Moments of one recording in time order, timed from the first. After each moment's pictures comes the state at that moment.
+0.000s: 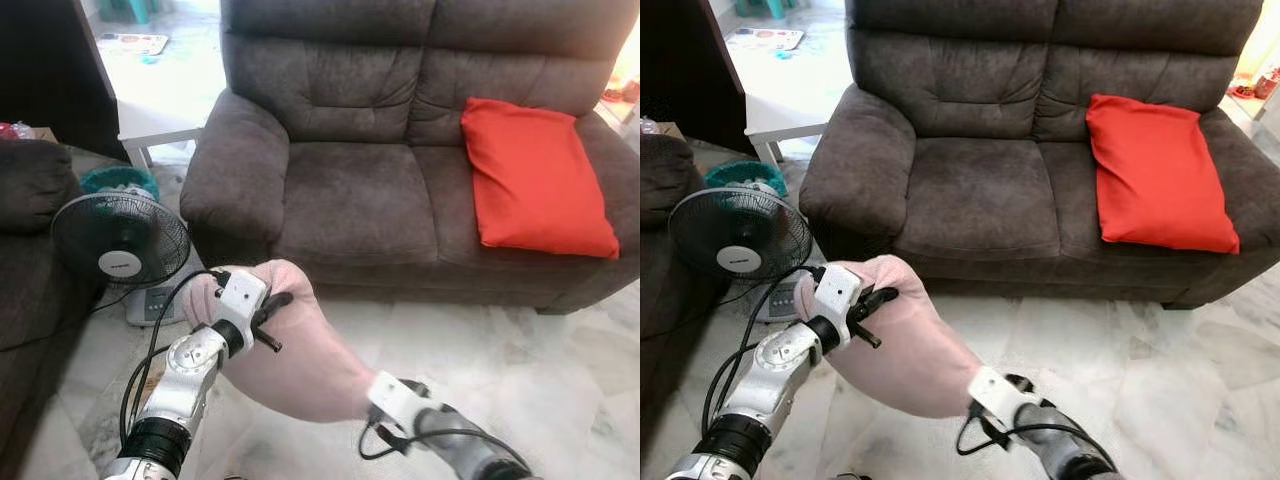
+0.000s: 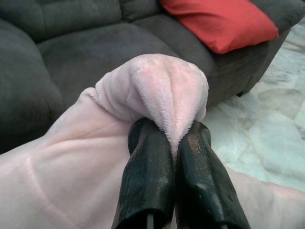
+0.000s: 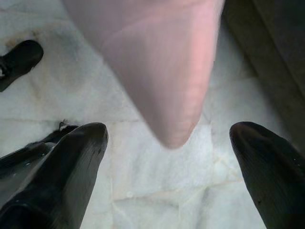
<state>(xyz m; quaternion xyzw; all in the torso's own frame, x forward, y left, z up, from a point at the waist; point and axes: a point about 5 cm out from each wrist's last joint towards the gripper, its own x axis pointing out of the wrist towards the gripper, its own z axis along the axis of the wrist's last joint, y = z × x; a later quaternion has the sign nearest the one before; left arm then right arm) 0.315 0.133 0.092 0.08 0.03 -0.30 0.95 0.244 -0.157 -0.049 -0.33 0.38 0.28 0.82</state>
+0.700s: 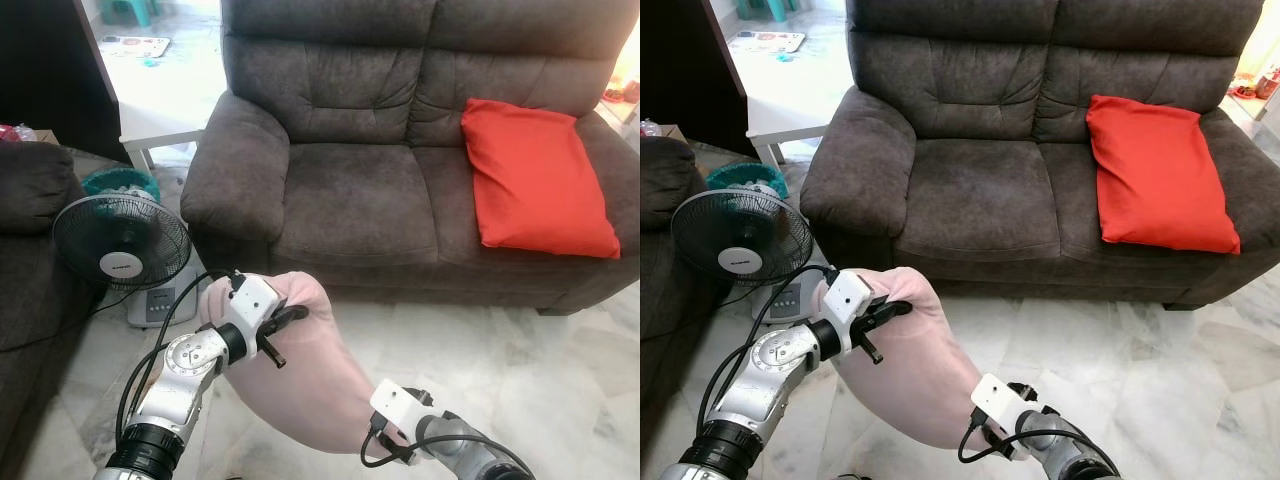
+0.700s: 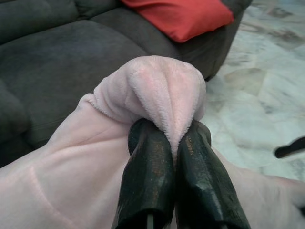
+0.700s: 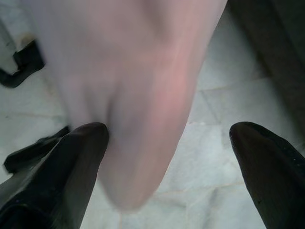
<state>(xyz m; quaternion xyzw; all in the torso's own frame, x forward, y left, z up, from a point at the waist) 0.304 0.129 0.092 0.11 0.05 -0.37 0.92 0.235 -0.157 -0.055 -0.32 0.39 0.29 0.81</state>
